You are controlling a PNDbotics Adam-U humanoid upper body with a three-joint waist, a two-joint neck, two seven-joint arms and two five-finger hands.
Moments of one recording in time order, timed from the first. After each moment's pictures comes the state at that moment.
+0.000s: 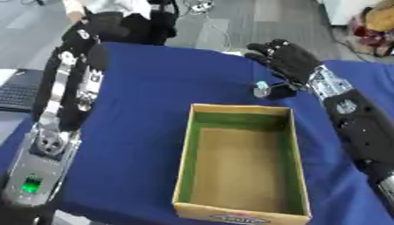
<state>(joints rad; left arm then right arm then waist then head) -0.27 0.37 -0.05 -1.93 -0.22 -0.35 0.12 -1.15 -0.19 0.03 -0.54 1.91 -0.46 -0.46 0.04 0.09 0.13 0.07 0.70</state>
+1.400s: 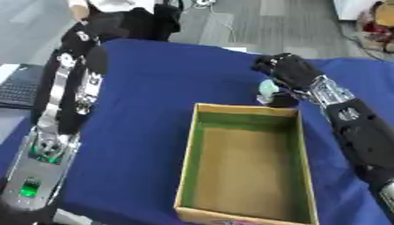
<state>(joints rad) -0.29 0.37 -0.05 -1.94 -0.22 -0.35 0.11 -1.15 -0.19 0.00 -0.51 1.82 -0.46 -0.34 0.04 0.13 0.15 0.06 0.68</state>
